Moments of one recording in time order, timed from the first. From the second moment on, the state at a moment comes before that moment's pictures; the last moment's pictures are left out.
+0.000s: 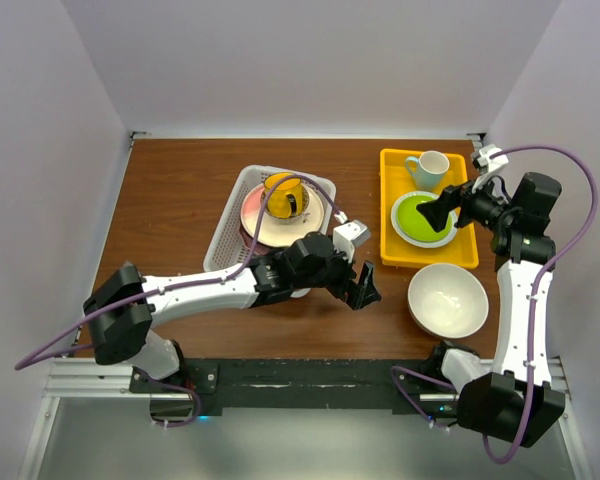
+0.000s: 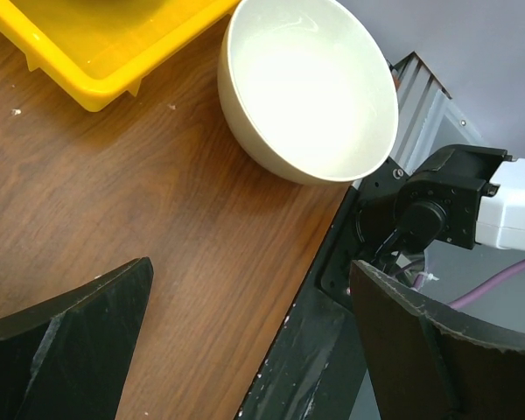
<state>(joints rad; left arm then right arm) -1.11 1.53 1.03 0.07 0.12 -0.49 -0.32 1.02 1.05 -0.46 -0.86 -0.21</state>
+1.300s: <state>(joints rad) -1.12 1.61 1.03 0.11 0.12 -0.52 -0.32 1.02 1.05 -0.46 -0.86 -0.22</state>
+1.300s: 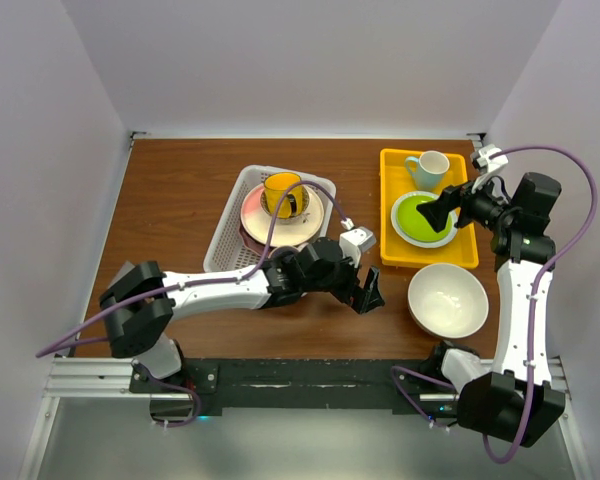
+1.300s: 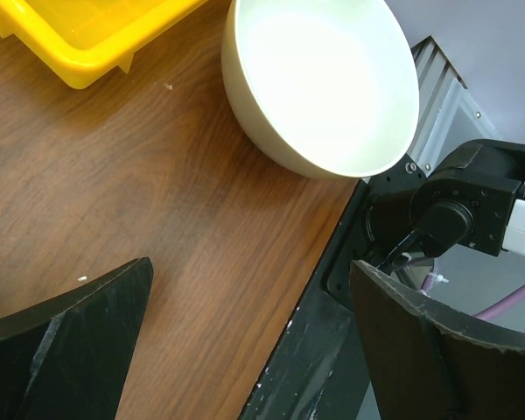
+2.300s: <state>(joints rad) -1.13 1.70 1.06 0.11 0.11 -0.55 -0.32 1.03 1.04 -0.46 -0.86 -0.22</state>
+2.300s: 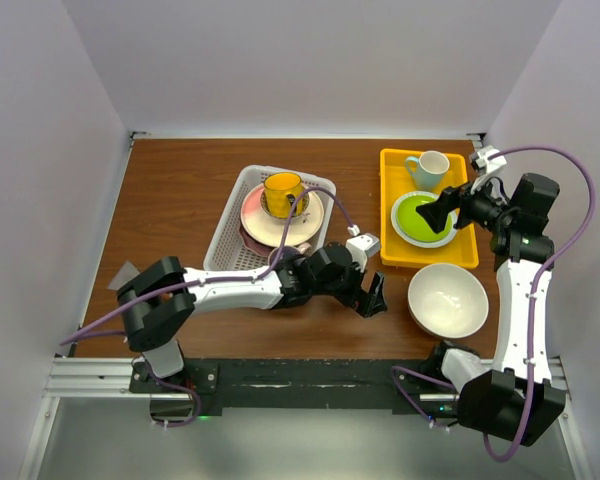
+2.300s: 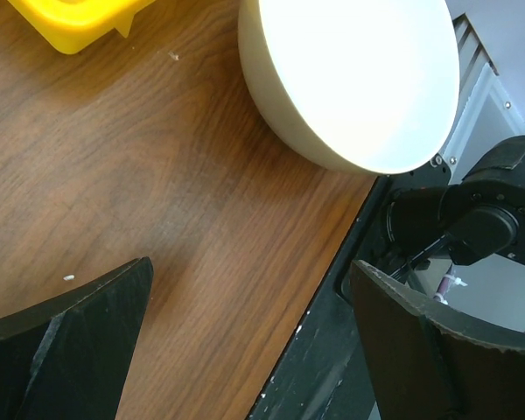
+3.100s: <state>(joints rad) -1.17 1.92 1.33 0.01 -0.02 -0.68 -0.32 1.03 1.04 -0.46 -0.86 -0.22</state>
